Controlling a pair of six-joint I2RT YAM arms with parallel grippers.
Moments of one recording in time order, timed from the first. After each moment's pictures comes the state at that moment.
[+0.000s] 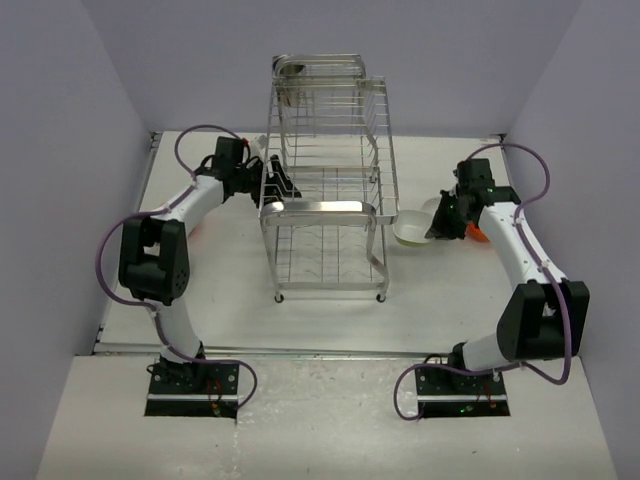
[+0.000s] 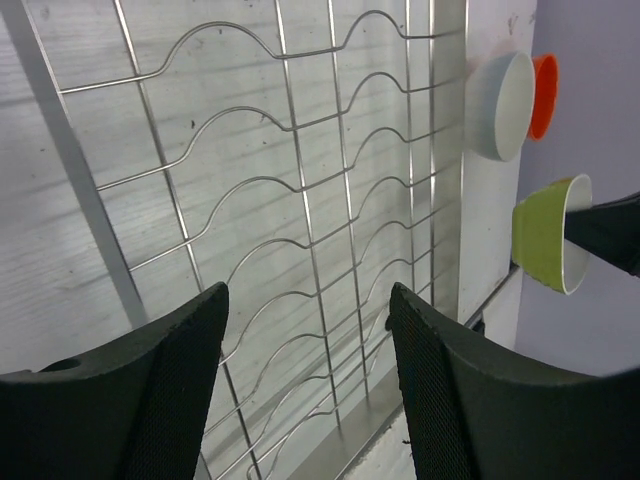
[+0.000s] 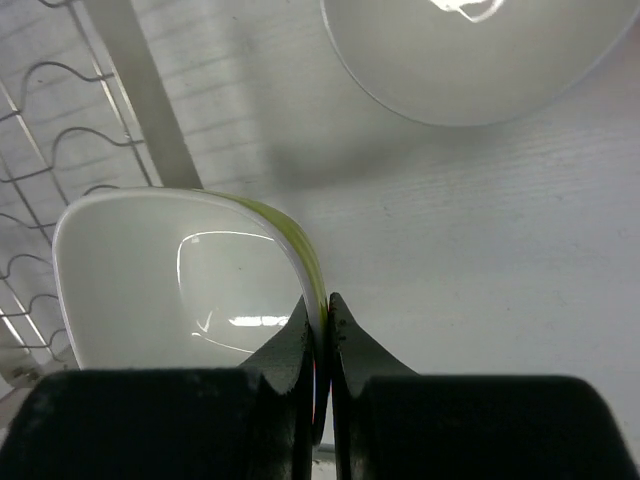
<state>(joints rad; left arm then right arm) -0.21 1.87 1.40 -0.33 0.66 -0.55 0.05 1.48 1.24 -0.84 -0.15 0.43</state>
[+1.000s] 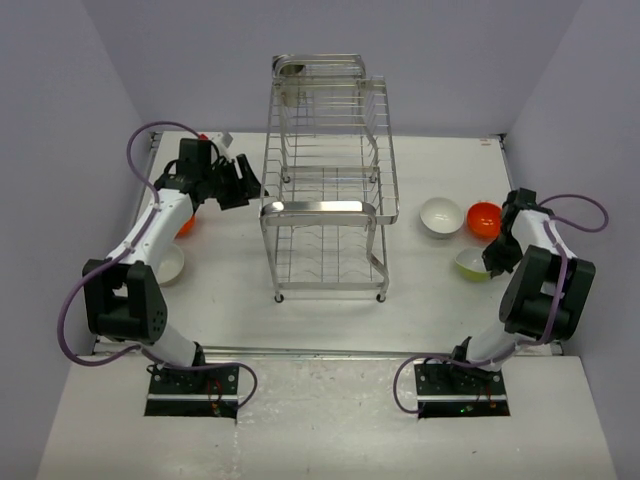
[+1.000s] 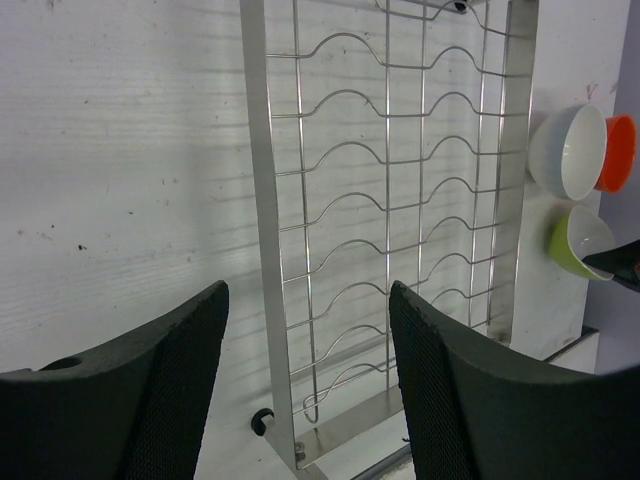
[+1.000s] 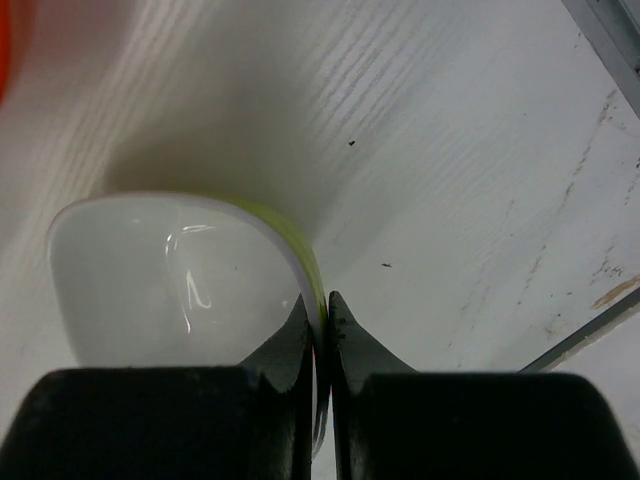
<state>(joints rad) -0.11 1.57 1.30 -0.51 0.43 -0.46 -0.35 1.59 1.06 -0.86 0.25 0.53</state>
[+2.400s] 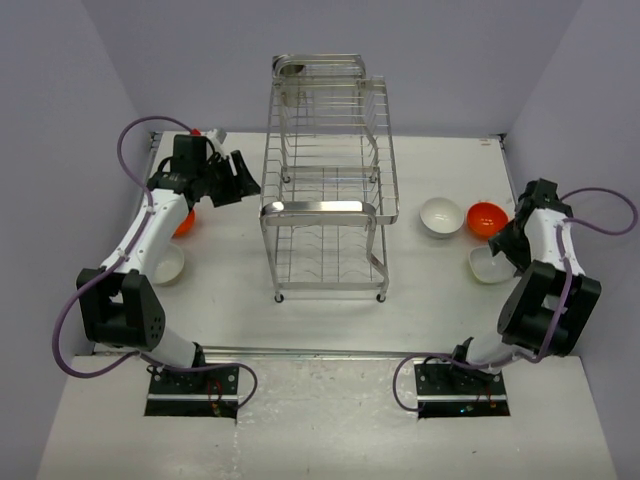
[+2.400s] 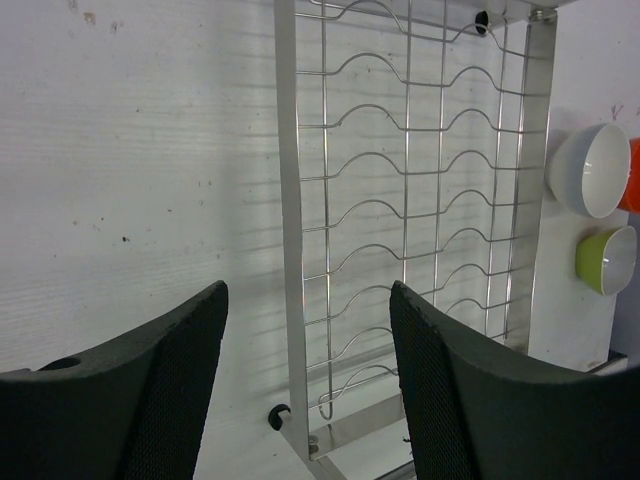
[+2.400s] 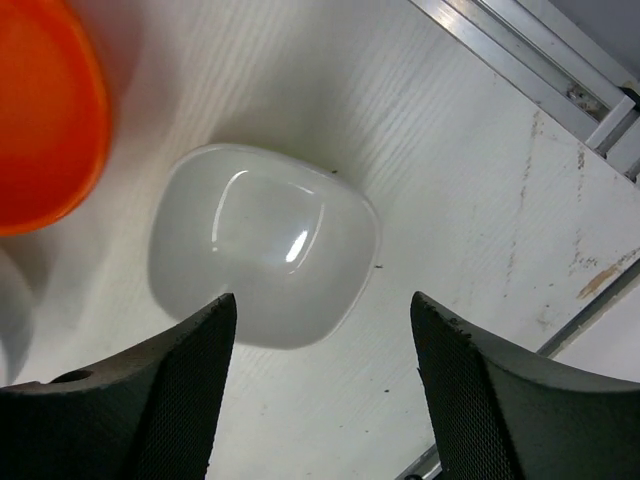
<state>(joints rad) -0.10 1.52 1.32 -0.57 0.35 -0.44 -0.42 1.54 1.13 -0.91 0.28 0.59</state>
